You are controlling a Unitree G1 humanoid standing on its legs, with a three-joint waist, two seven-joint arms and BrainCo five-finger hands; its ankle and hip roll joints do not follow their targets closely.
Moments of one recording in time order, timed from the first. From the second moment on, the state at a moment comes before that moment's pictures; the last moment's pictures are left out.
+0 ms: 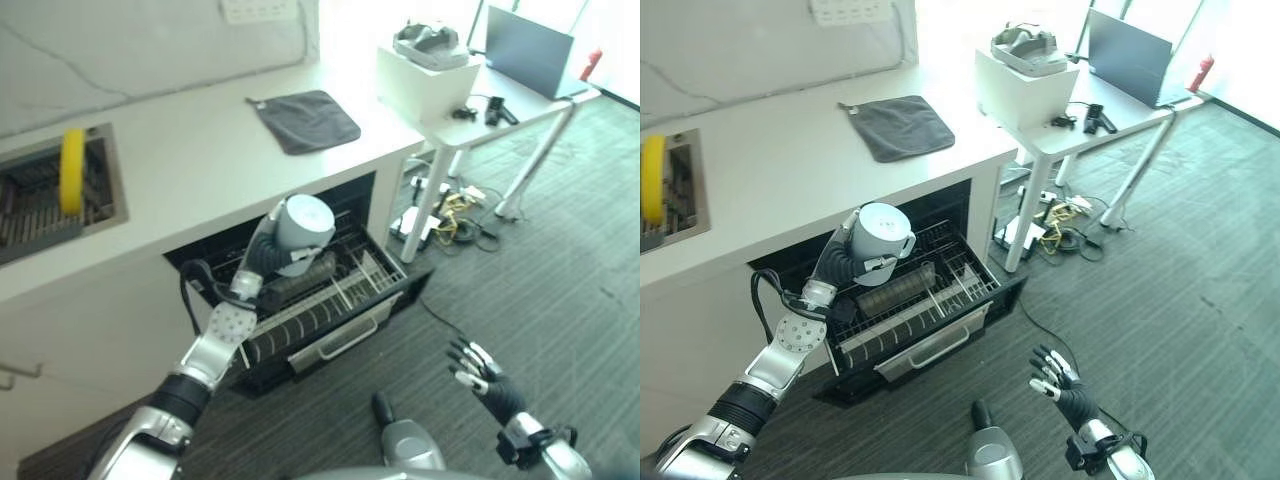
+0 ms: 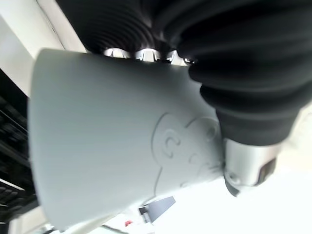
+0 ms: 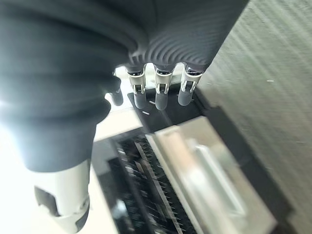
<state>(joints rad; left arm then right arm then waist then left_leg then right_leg) -0.27 0.48 -0.31 0.26 0.00 -0.43 0.30 0.39 -0.35 -0.01 0.10 0.53 -0.12 0.41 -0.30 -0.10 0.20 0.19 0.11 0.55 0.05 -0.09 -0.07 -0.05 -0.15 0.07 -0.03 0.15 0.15</state>
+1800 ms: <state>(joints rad) -0.11 0.41 -0.26 0.04 0.19 -0.46 0.76 -0.10 -0.52 0.29 -0.16 0.15 -0.22 -0.02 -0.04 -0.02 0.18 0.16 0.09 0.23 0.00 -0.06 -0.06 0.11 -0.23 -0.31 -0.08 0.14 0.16</state>
